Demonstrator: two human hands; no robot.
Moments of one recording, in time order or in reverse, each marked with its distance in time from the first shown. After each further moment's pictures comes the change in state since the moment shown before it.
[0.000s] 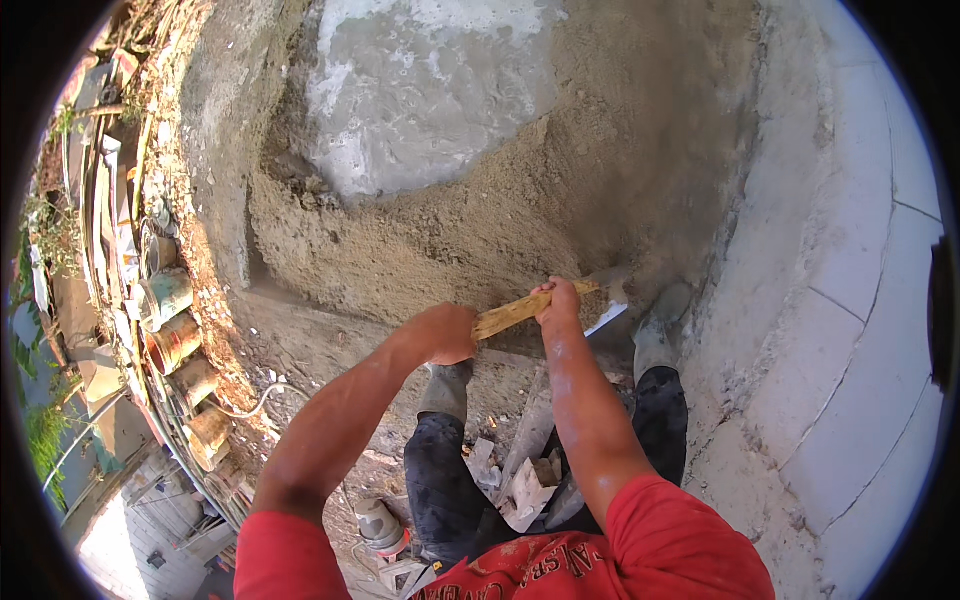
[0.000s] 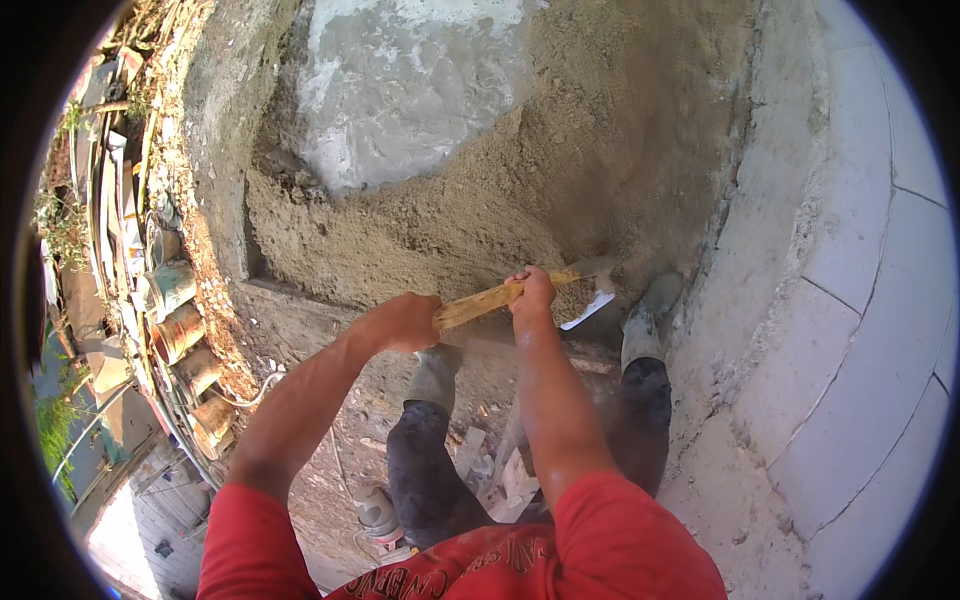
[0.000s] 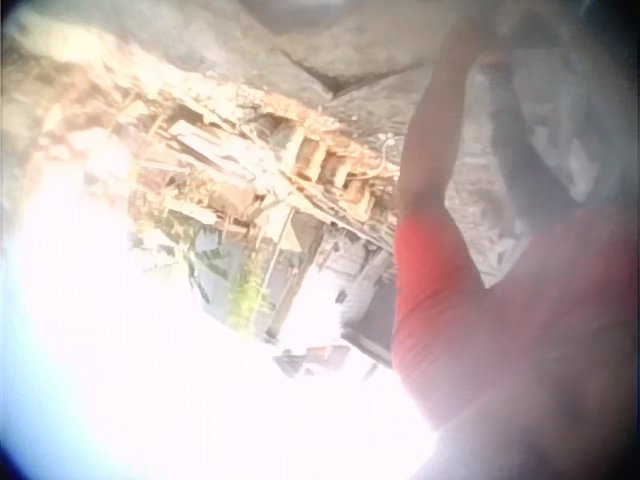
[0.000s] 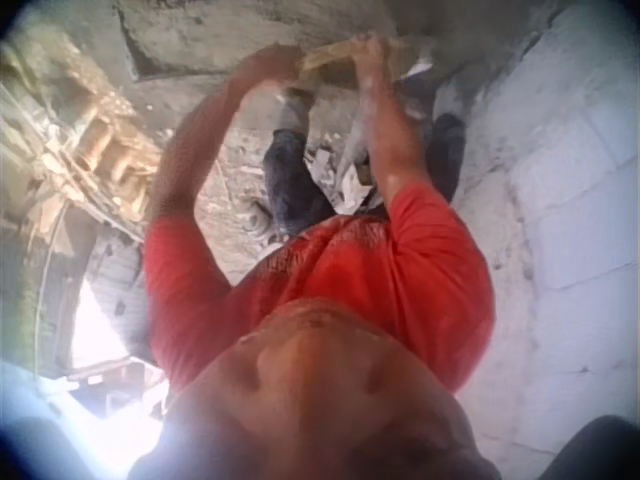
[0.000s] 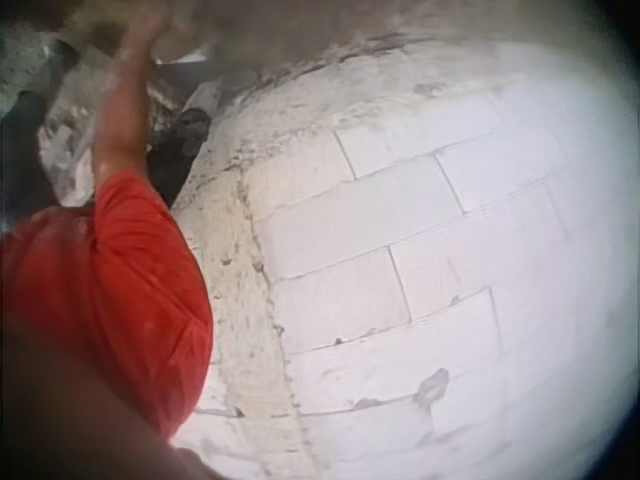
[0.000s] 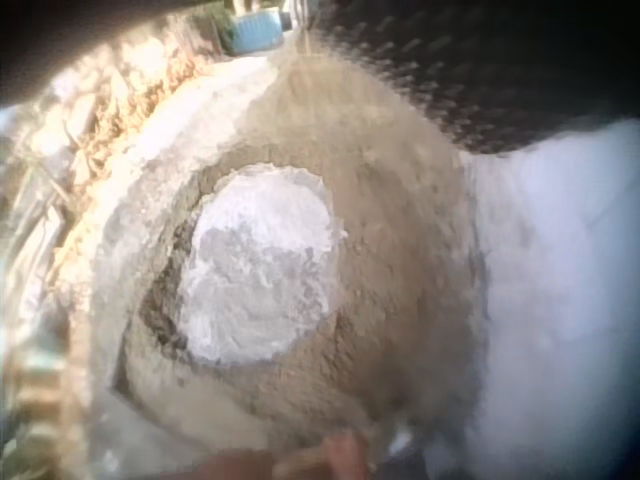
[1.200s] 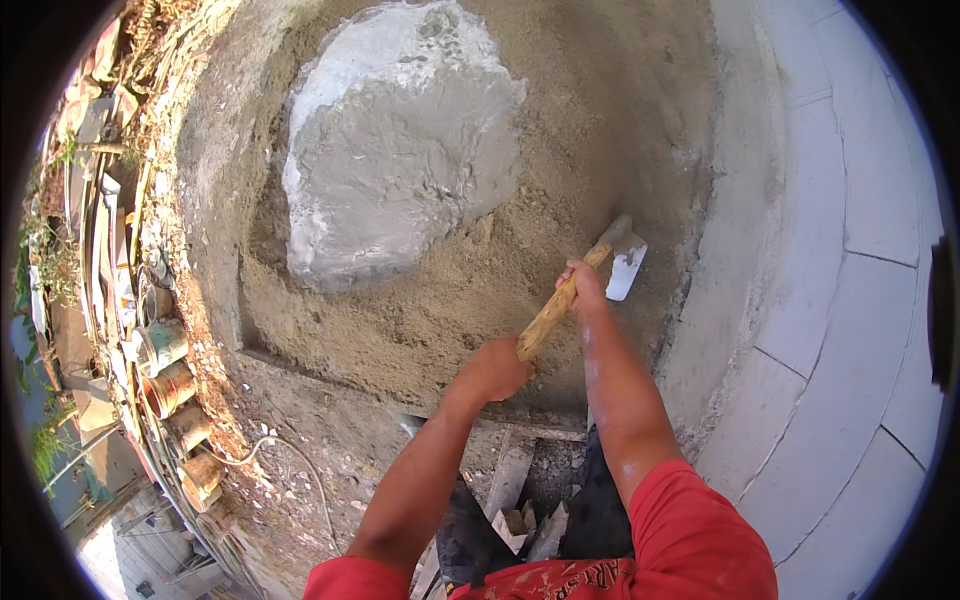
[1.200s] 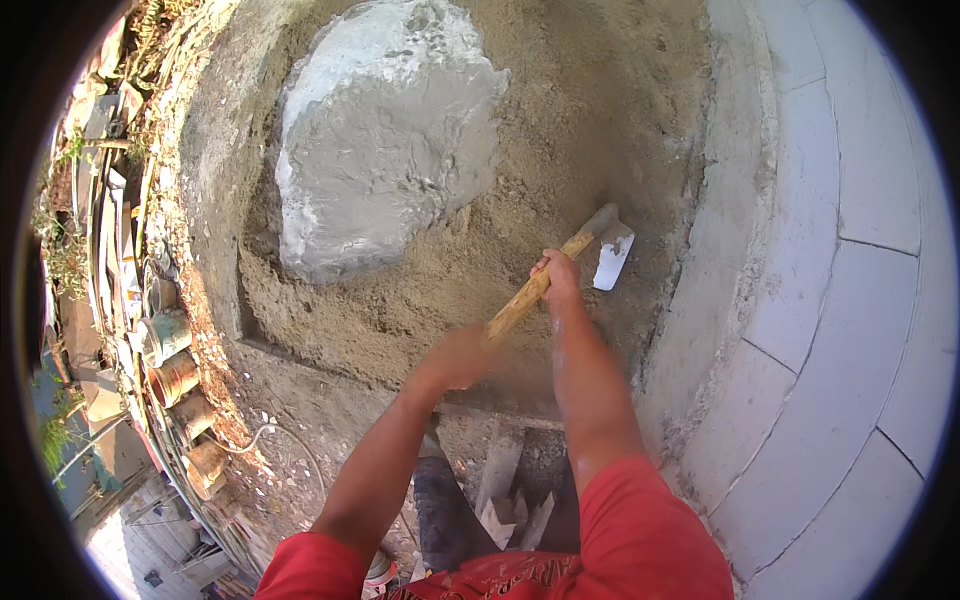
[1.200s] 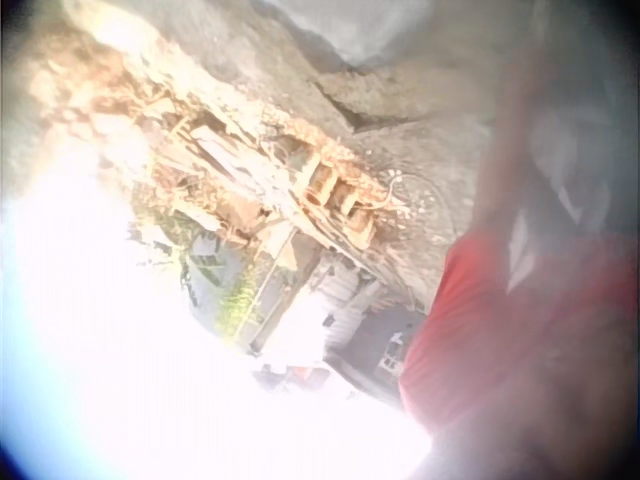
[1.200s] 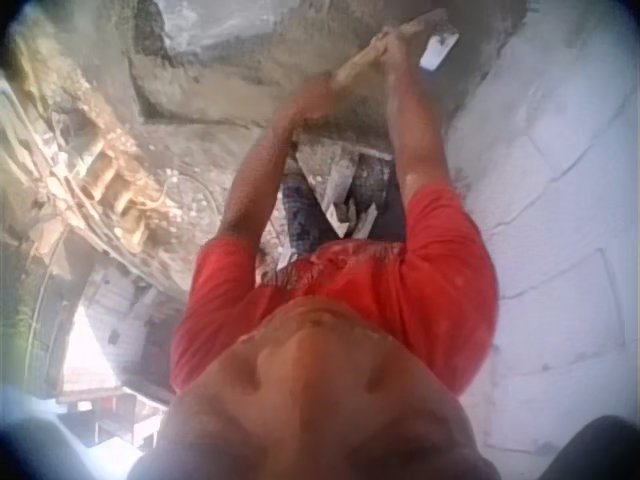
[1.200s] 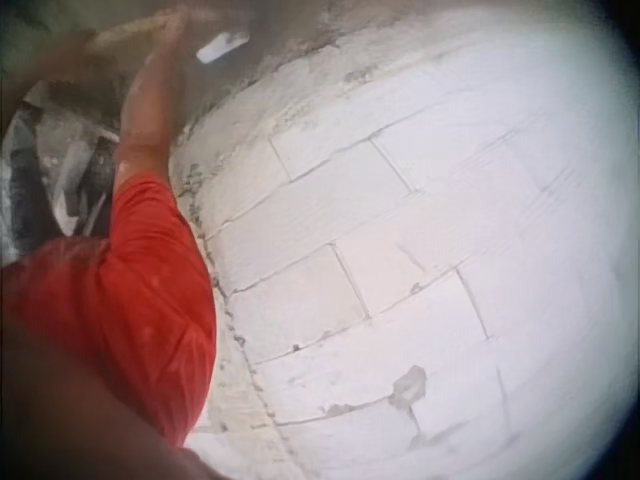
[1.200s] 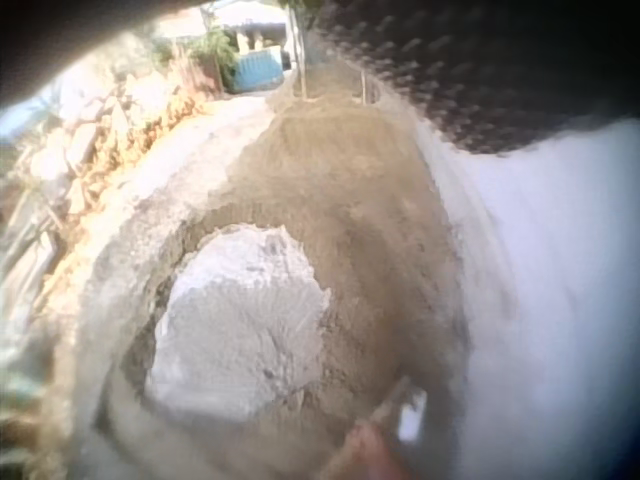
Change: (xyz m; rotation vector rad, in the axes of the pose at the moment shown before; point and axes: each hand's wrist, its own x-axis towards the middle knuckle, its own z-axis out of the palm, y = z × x) left_hand 0.066 0.163 -0.067 -0.453 0.253 -0.018; right_hand 0.000 -0.240 0.128 -0.340 -0.144 -0.190
